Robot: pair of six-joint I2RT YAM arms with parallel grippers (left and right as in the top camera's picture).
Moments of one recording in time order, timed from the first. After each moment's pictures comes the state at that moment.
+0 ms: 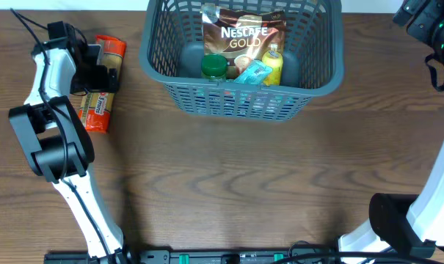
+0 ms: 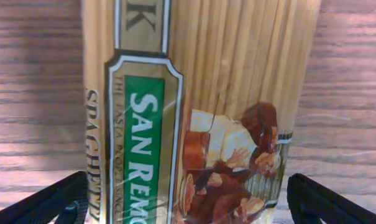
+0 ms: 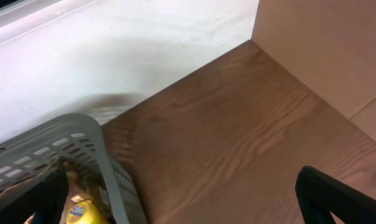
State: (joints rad) left arm 0.26 2.33 1.89 -0.93 0.13 0.27; right arm -0.03 1.78 2.65 -1.51 0.37 0.44
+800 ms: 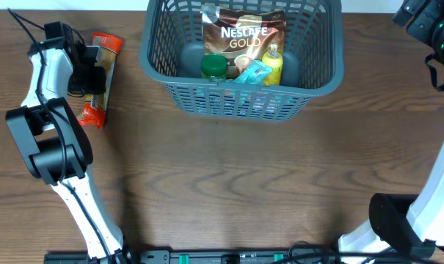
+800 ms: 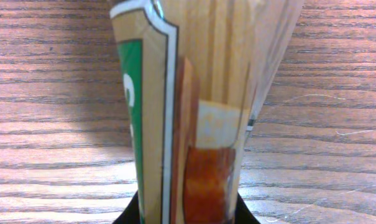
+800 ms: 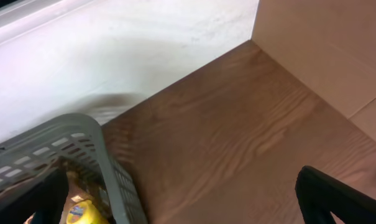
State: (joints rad) left arm 0.27 2.32 1.88 -0.96 0.13 0.28; right arm -0.03 1.78 2.65 -1.51 0.37 0.44
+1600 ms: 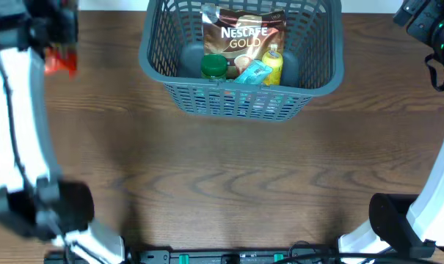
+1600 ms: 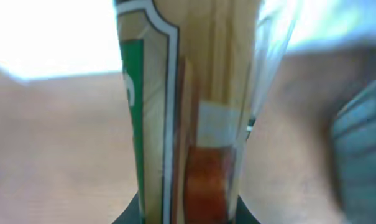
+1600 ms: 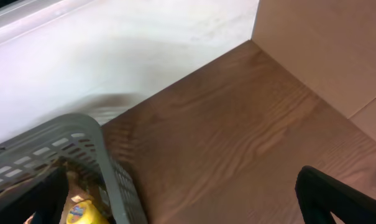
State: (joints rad) left arm 0.22 1.83 2.02 -0.88 0.14 0.28; right arm -0.03 1.78 2.65 -1.51 0.37 0.44
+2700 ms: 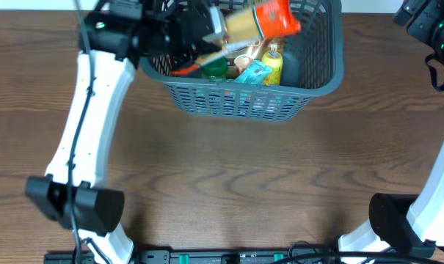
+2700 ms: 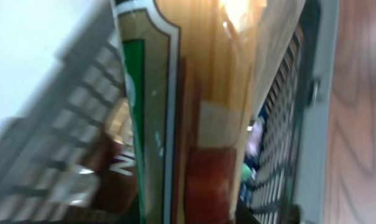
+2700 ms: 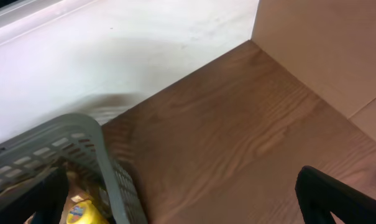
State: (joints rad) left arm -0.24 1.86 2.04 -1.06 0.76 0.98; right arm -0.03 1.78 2.65 -1.51 0.37 0.44
